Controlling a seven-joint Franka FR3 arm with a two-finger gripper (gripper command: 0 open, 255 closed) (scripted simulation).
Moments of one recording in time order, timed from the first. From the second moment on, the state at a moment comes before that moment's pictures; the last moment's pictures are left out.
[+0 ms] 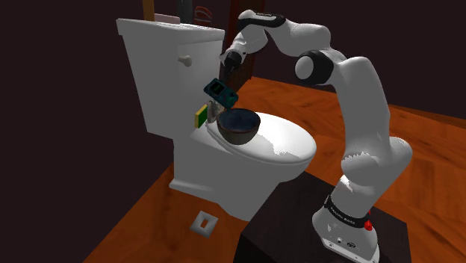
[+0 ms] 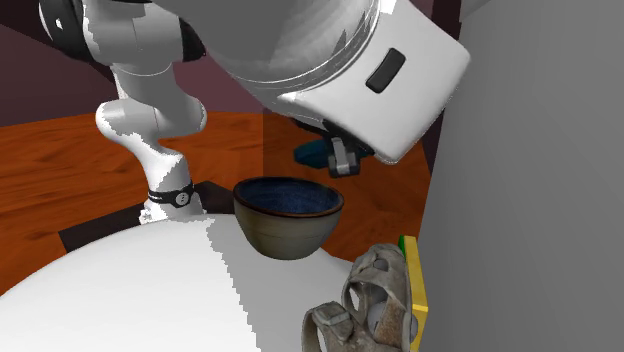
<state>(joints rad) -0.38 0.70 0.00 -0.98 0.85 1.02 -0.81</state>
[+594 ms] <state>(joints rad) -0.41 0.48 -0.04 -1.27 0.80 1.02 -0.91</state>
